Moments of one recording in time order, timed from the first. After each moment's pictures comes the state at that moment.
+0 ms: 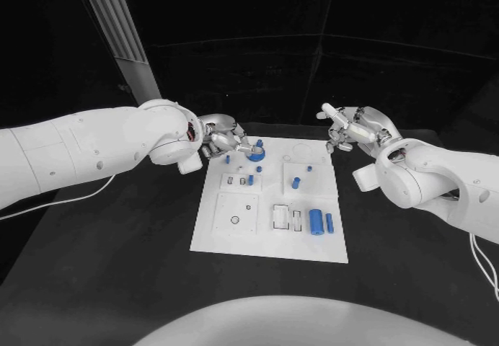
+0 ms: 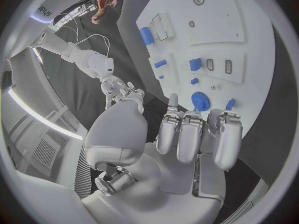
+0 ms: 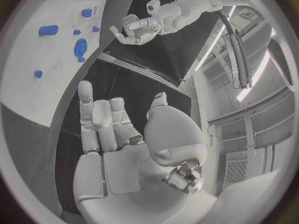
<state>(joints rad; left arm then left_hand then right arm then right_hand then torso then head) 1.41 -0.67 -0.24 1.31 -0.75 0.10 -0.15 1.03 -0.02 -0.08 0.29 0.36 0.59 0.15 0.80 0.17 1.47 0.09 1.57 1.31 1.47 0.04 1.57 1.31 0.01 1.47 0.16 1.57 1.31 1.21 -0.90 -0.07 1.57 -0.40 -0.45 0.22 1.06 0.14 -0.32 0.29 0.06 0.55 0.17 0.35 0.13 0.90 0.15 1.13 1.09 1.23 0.09 1.33 1.14 0.17 0.92 0.19 0.74 1.16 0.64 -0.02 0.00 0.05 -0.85</state>
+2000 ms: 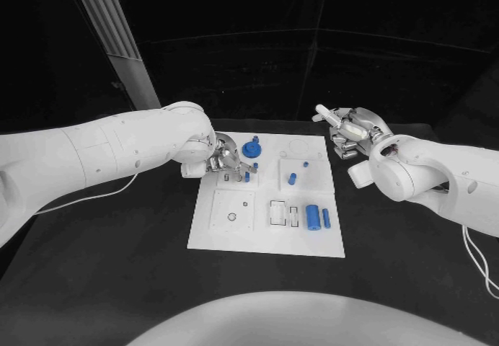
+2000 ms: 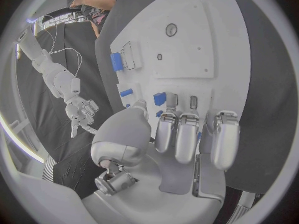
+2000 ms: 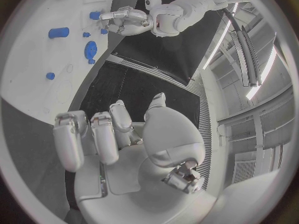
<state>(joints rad) 1.37 -0.50 -0.23 1.14 -0.78 0.34 -0.47 0.99 0.14 -0.20 0.29 0.27 0.57 0.11 0.91 0.49 1.47 0.05 1.57 1.31 1.47 0.00 1.57 1.31 0.01 1.47 0.12 1.57 1.31 1.20 -0.88 -0.07 1.54 -0.39 -0.43 0.14 1.09 0.18 -0.38 0.29 0.05 0.43 0.16 0.60 0.16 1.20 0.16 1.39 1.24 1.47 0.10 1.57 1.31 0.01 1.47 0.20 1.57 1.31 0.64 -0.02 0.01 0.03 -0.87</state>
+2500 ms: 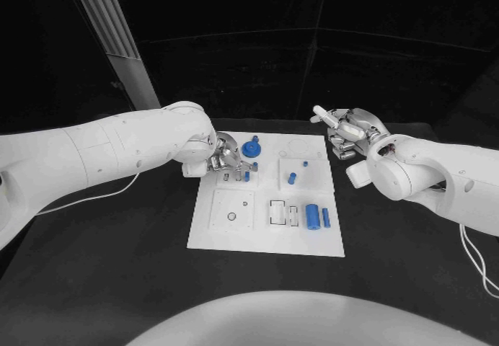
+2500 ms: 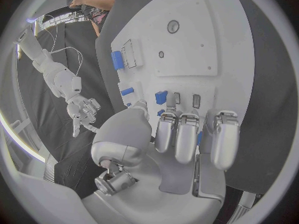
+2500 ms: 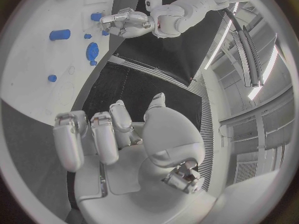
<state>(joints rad) 1.36 -0.49 -0.23 1.13 -0.78 0.34 -0.45 1.00 0.15 -0.20 0.29 0.27 0.57 0.11 0.91 0.50 1.46 0.05 1.57 1.31 1.47 0.00 1.57 1.31 0.01 1.47 0.12 1.57 1.31 1.20 -0.88 -0.07 1.54 -0.39 -0.43 0.11 1.10 0.19 -0.38 0.29 0.05 0.43 0.16 0.60 0.16 1.20 0.16 1.39 1.24 1.47 0.10 1.57 1.31 0.01 1.47 0.20 1.57 1.31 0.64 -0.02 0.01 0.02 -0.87</state>
